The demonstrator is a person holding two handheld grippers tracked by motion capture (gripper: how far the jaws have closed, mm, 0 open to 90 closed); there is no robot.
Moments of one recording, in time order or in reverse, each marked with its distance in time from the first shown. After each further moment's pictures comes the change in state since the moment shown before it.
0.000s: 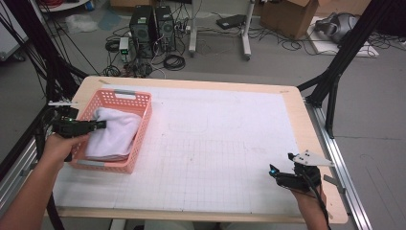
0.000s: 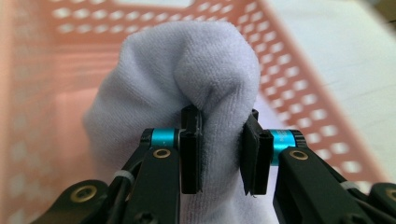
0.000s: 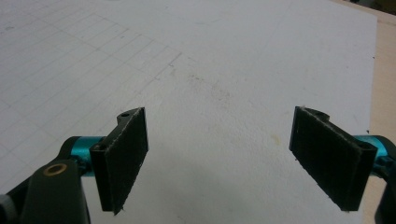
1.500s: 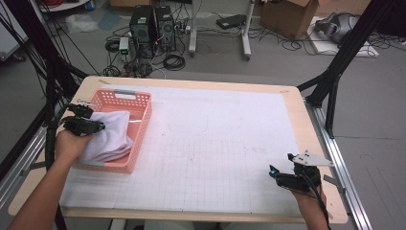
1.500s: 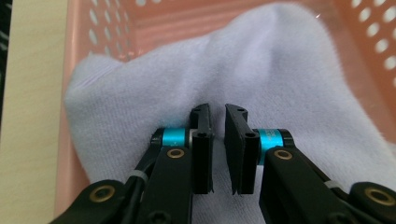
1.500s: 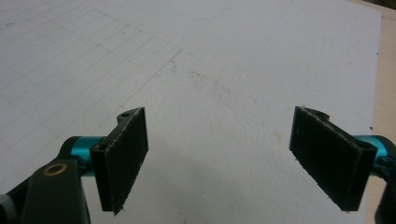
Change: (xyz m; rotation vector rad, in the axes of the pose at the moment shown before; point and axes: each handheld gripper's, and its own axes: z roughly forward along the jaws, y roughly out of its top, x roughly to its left) left arm -0.015 0.003 0.031 0.259 0.514 0.154; right arm 0.000 -0.001 0.000 0.008 0.004 0.000
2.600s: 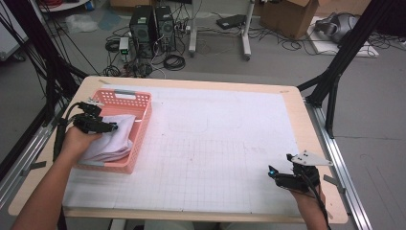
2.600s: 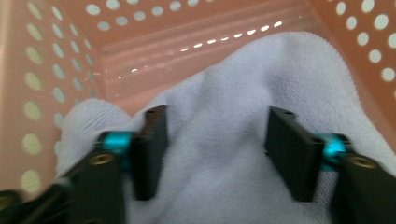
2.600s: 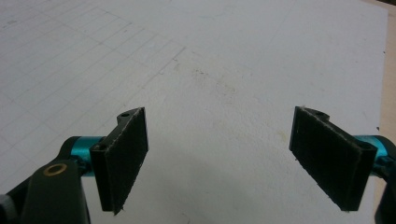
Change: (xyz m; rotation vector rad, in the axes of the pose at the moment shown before) left arm -0.004 0.010 0.029 -0.064 -0.124 0.067; right arm 0.001 0.000 0.003 0.009 0.011 -0.006
